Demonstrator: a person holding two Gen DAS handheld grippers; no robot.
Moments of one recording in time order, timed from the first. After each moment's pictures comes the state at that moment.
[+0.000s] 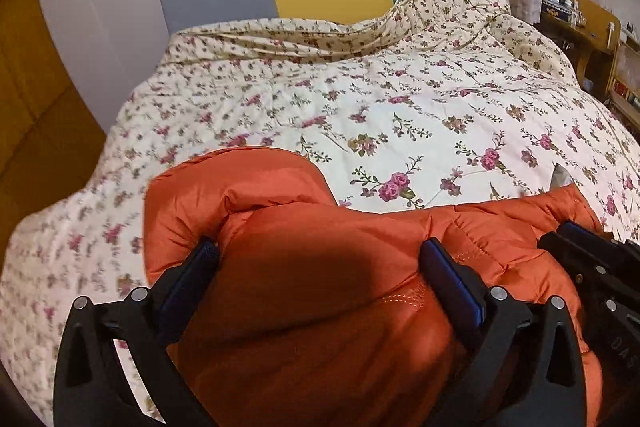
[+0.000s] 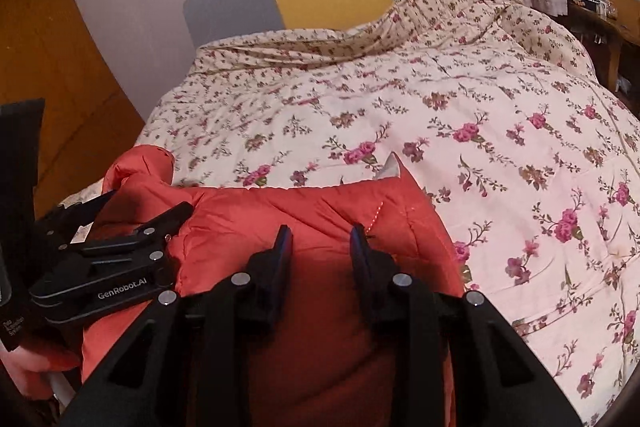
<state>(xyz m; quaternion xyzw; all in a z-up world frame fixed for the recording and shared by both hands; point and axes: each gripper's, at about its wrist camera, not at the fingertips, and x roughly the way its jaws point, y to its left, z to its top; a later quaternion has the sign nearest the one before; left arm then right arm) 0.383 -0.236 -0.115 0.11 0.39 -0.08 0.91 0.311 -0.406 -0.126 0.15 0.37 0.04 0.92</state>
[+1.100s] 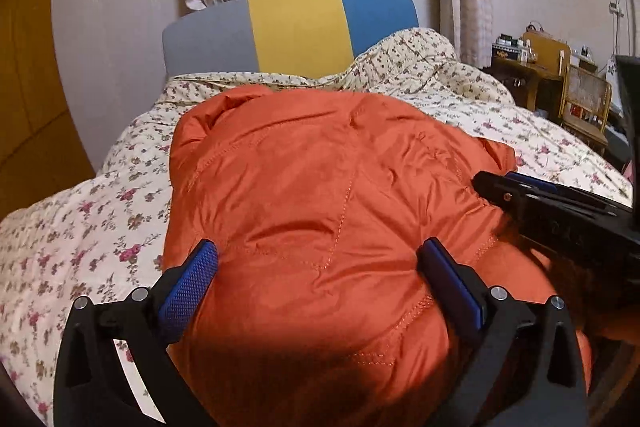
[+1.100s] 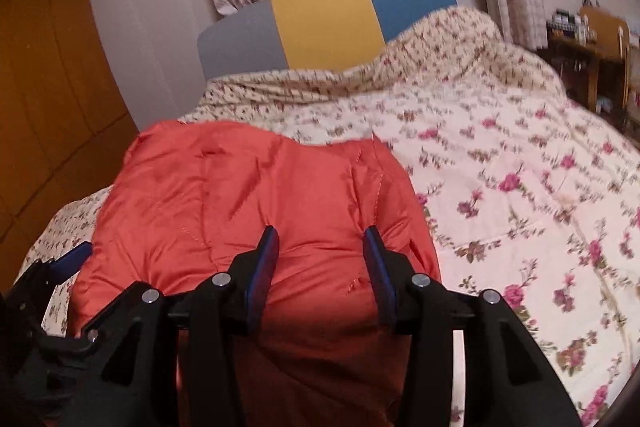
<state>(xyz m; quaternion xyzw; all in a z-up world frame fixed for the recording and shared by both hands) 0.229 -0.220 -0.119 0.09 0.27 -0.14 0.95 0.221 -0.410 -0.131 0.15 0.29 0.03 0.94</state>
